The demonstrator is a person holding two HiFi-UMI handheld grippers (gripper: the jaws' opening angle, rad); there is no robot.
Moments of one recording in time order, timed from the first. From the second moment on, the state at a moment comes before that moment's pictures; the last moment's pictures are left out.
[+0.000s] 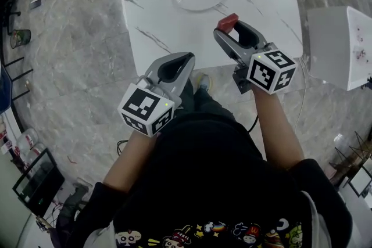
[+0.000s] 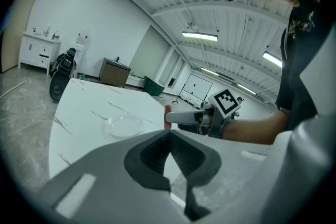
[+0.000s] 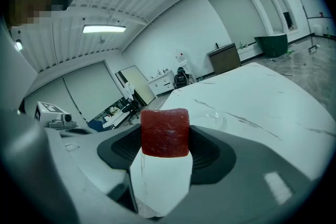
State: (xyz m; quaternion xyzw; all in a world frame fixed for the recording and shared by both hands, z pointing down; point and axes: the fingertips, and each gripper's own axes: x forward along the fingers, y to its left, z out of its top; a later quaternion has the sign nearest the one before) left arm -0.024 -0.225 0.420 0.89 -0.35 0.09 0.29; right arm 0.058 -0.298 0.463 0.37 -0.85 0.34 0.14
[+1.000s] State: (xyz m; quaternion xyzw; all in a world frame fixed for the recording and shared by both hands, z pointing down) left arm -0.116 -0.259 0.459 0.86 -0.37 0.06 0.34; right arm 0.009 -0.421 0.597 0.41 -0.77 0.31 0.37
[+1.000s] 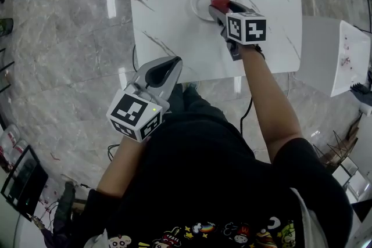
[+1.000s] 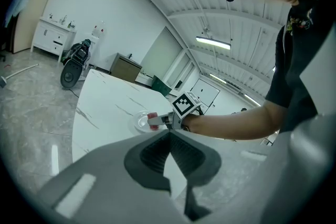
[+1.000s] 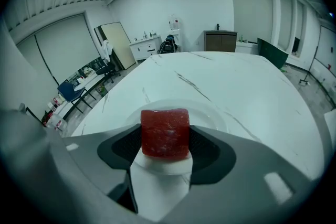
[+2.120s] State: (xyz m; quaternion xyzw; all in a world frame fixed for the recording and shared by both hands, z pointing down) left arm -0.109 -0.268 0.463 0.86 -0.37 0.08 0.34; right arm 0.001 -0.434 0.609 0.41 -0.79 0.26 0.38
